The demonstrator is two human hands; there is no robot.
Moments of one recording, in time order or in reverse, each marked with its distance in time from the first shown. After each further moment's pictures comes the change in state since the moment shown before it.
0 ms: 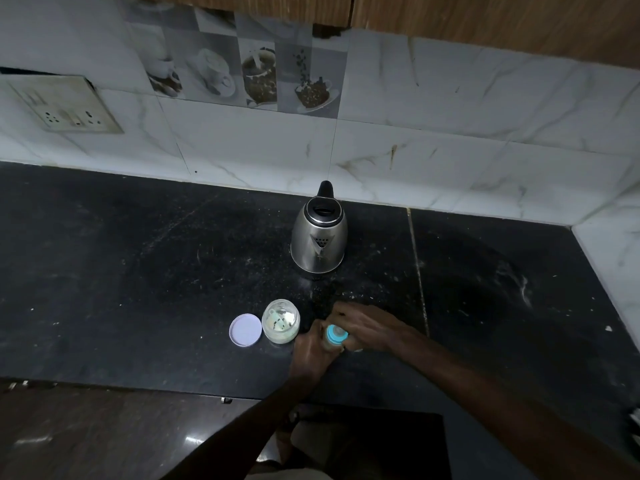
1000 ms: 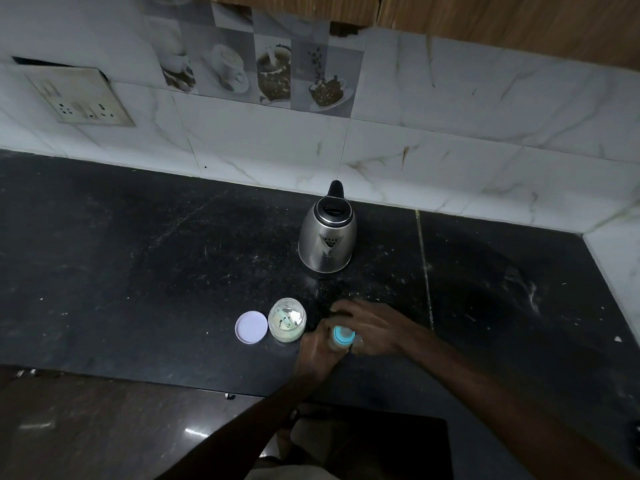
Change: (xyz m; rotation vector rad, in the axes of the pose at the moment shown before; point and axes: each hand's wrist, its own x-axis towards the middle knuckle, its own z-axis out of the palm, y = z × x) left_hand 0.004 -0.002 -0.002 -0.040 -0.002 0.065; right_hand 0.002 -0.002 -0.014 -0.040 -0.051 -0.066
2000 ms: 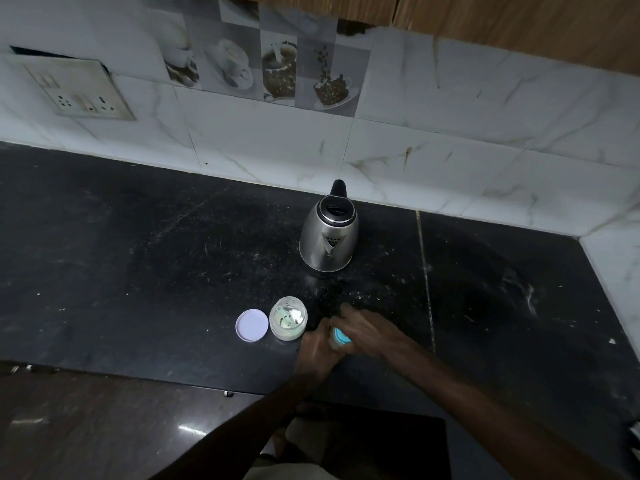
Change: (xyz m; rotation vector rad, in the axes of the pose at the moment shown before) left_hand 0.004 -0.011 0.006 -0.005 -0.027 -0.007; right_hand 0.017 -0.036 0.006 -0.156 -0.096 0.283
